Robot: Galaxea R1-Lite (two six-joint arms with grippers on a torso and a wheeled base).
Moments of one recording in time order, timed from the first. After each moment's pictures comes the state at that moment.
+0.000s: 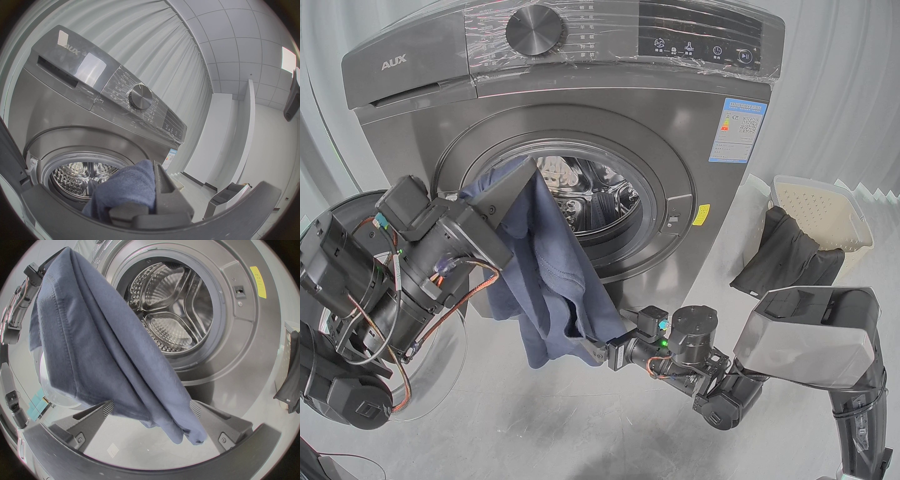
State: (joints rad) left arm -0.60 1.62 -0.55 -1.54 -0.11 -0.27; right arm 0.71 2.41 -0.88 -1.43 0.03 0.14
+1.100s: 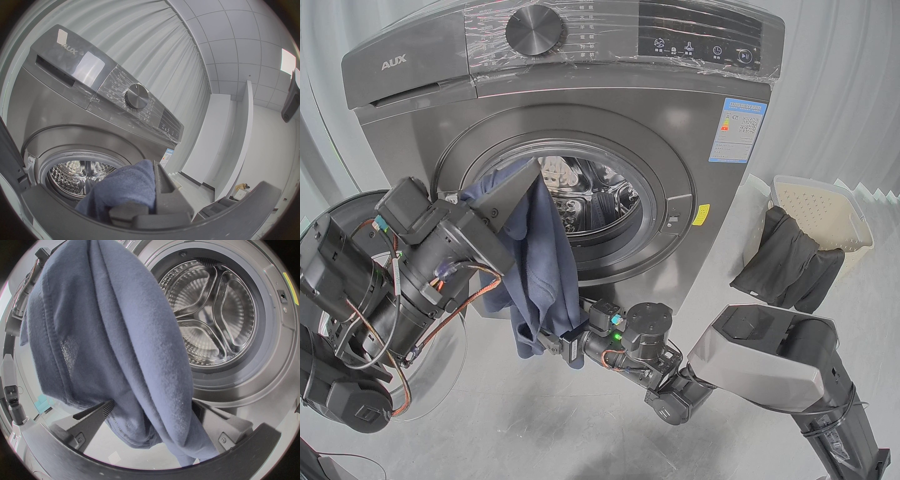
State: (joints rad) left arm -0.61 1.61 -0.55 -1.54 -0.11 -0.27; right arm 0.77 2.58 -1.25 -1.40 0.12 0.10
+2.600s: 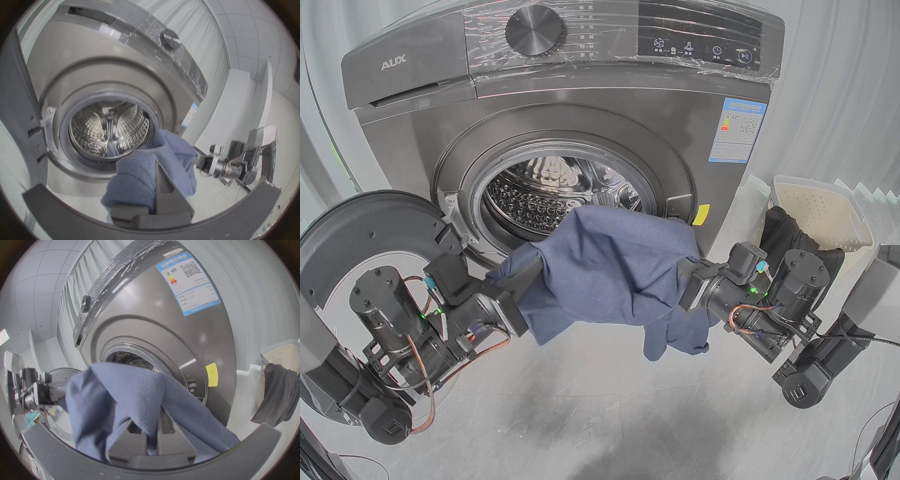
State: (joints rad) left arm -0.53 1.78 -0.39 -1.54 -0.11 -0.25; right arm 0.59 2.00 -0.63 -1.54 0.00 0.21
